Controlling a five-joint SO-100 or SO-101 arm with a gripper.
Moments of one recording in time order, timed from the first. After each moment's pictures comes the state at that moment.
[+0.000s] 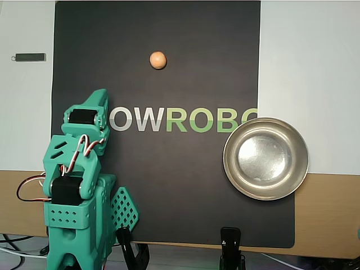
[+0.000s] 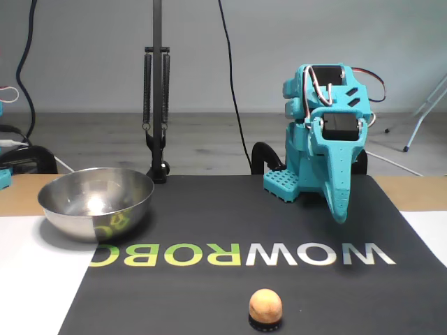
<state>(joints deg) 1.9 192.2 177.1 46.9 -4.4</state>
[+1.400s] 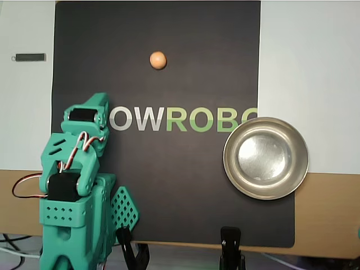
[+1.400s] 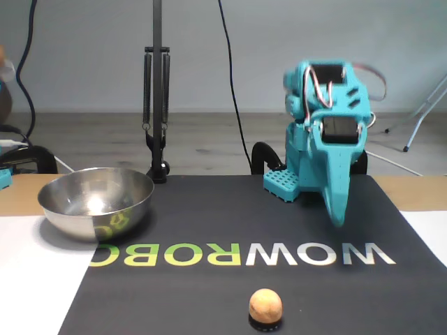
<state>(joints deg) 2.0 177.9 168.6 47.4 -4.4</state>
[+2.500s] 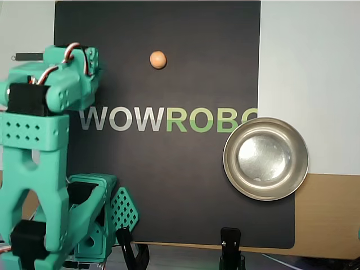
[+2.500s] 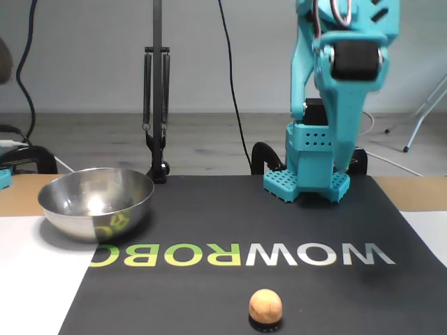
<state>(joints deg) 4.4 111.4 100.5 74.1 -4.4</state>
